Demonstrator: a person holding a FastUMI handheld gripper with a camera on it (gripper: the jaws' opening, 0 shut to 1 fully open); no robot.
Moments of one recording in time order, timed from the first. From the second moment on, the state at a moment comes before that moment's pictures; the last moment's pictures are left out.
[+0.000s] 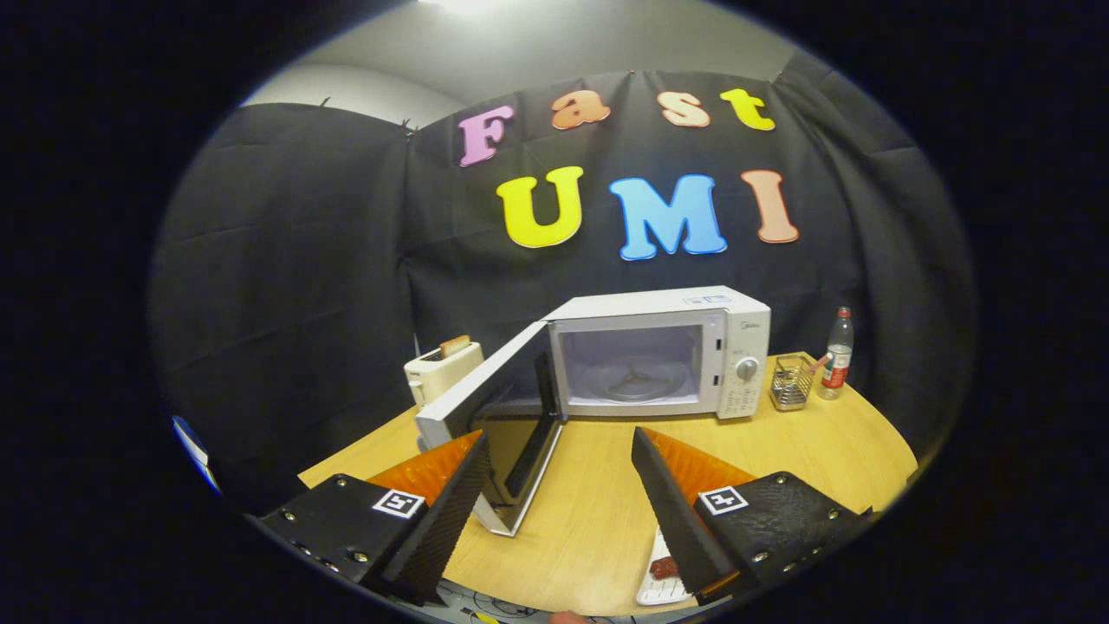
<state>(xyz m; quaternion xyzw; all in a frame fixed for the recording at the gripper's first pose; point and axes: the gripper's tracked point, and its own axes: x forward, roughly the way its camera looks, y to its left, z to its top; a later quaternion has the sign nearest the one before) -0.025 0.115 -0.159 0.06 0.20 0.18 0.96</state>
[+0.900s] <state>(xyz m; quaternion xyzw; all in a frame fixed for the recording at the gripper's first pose) -0.038 -0.026 -0.298 0.16 0.36 0.03 0.92</state>
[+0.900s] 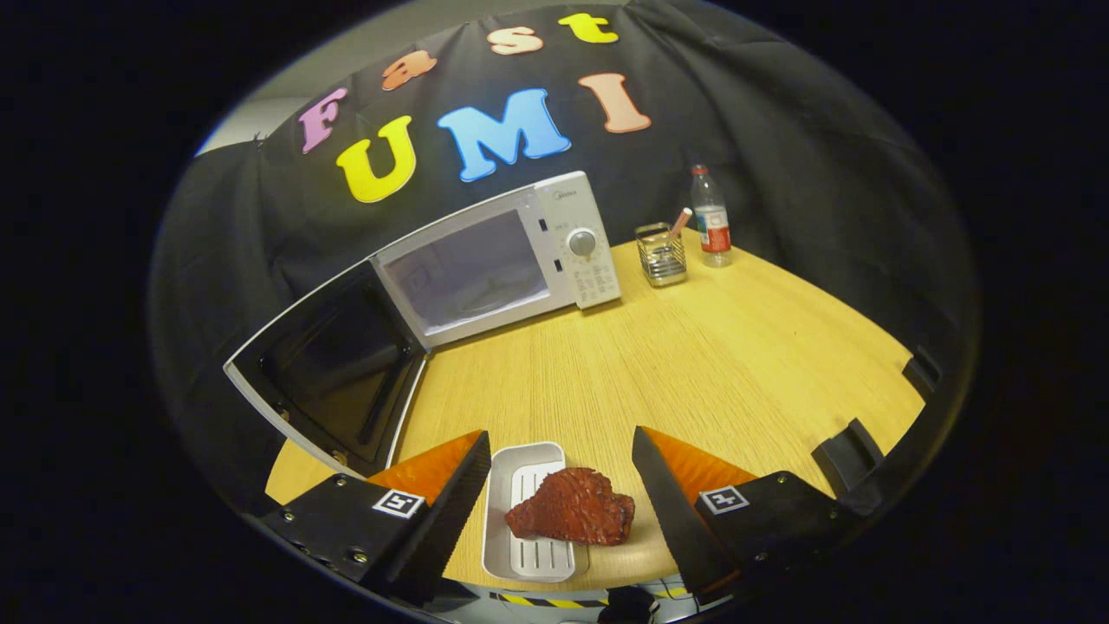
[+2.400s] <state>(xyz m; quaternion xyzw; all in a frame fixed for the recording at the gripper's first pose) 0.031 0.030 -0.226 0.25 0.36 0.12 0.89</state>
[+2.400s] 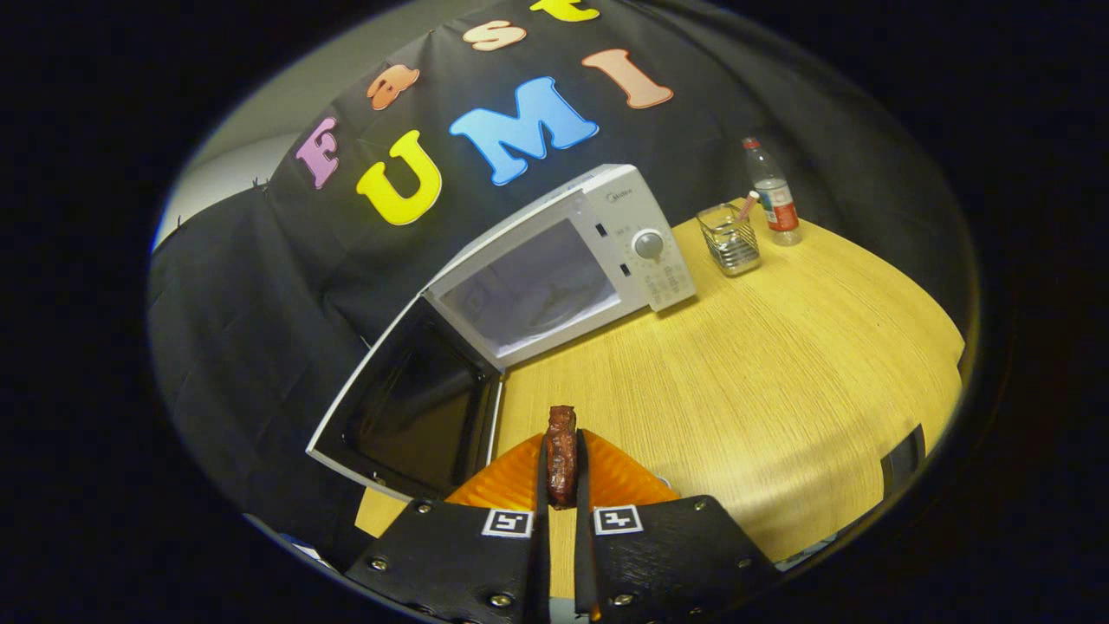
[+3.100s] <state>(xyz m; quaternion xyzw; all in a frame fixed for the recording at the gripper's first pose) 0.185 0.105 -0.218 0.26 0.28 0.17 0.91</state>
